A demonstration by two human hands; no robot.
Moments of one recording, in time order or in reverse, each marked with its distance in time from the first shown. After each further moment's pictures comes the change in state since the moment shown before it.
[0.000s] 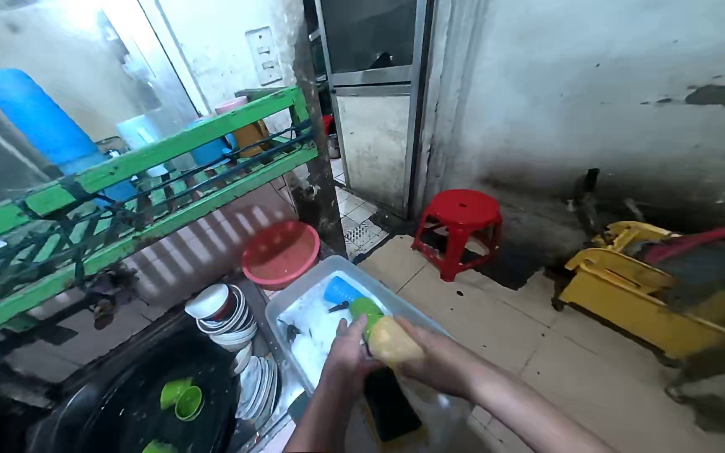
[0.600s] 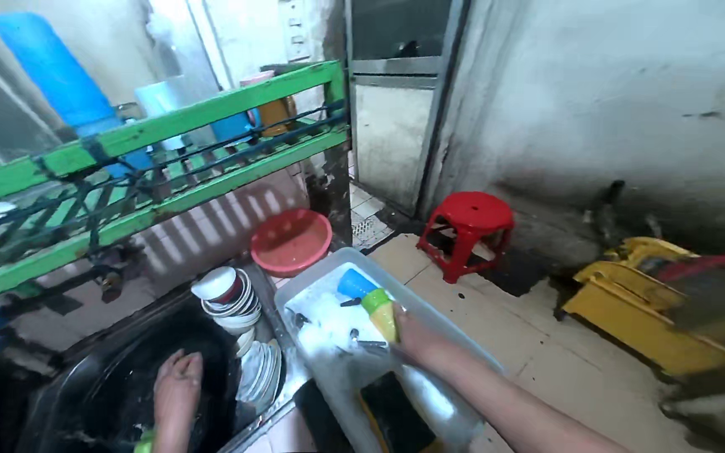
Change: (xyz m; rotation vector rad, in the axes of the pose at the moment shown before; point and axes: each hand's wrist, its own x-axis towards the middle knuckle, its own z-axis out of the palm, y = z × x) left_hand -0.063 0.012 -0.273 0.984 0.915 0.381; right_hand 0.082 0.004 0.036 -0.283 -0.003 0.235
